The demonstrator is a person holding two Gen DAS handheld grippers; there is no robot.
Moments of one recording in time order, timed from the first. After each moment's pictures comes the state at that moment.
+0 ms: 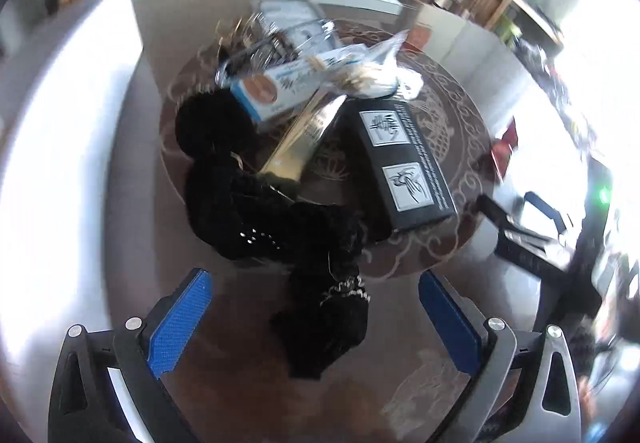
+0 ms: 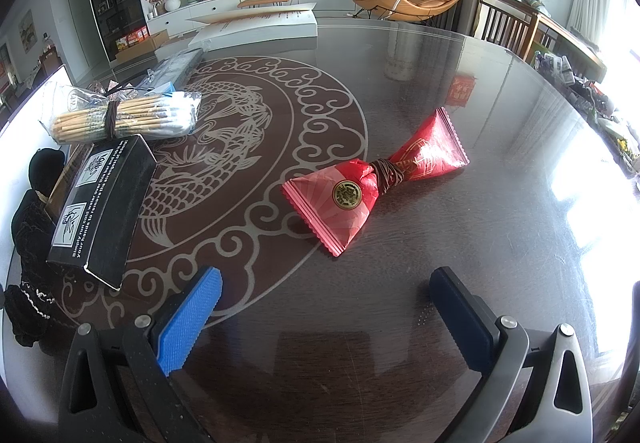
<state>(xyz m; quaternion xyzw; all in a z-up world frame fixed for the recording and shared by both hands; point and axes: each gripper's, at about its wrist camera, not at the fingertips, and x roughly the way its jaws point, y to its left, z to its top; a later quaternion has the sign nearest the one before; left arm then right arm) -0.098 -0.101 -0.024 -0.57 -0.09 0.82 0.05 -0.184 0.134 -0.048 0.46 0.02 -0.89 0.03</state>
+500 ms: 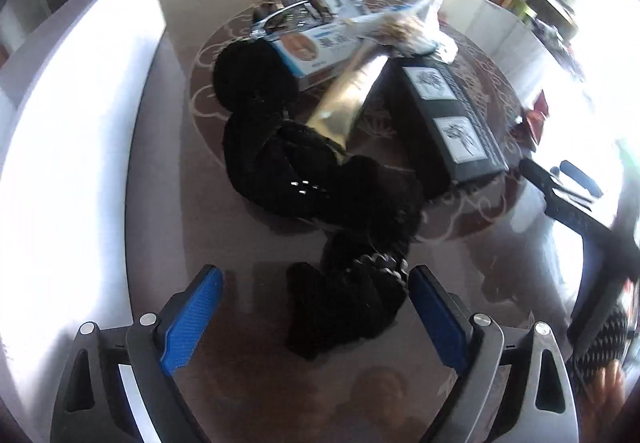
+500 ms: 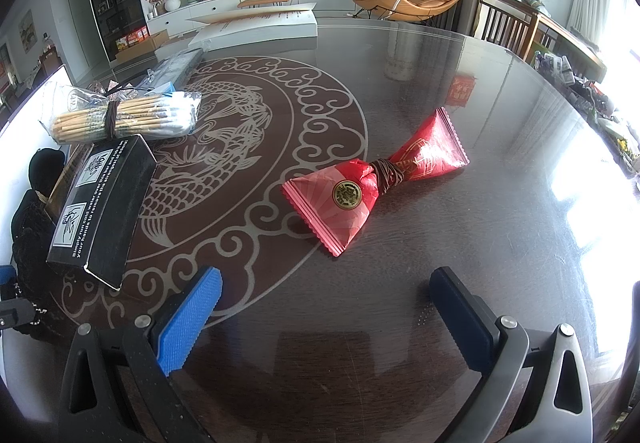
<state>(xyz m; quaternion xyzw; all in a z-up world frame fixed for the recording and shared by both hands) -0.074 -0.101 -0.035 -0.58 -0.02 0.81 0.05 -0.184 0.134 -0.048 0.46 0.02 -0.89 0.03</state>
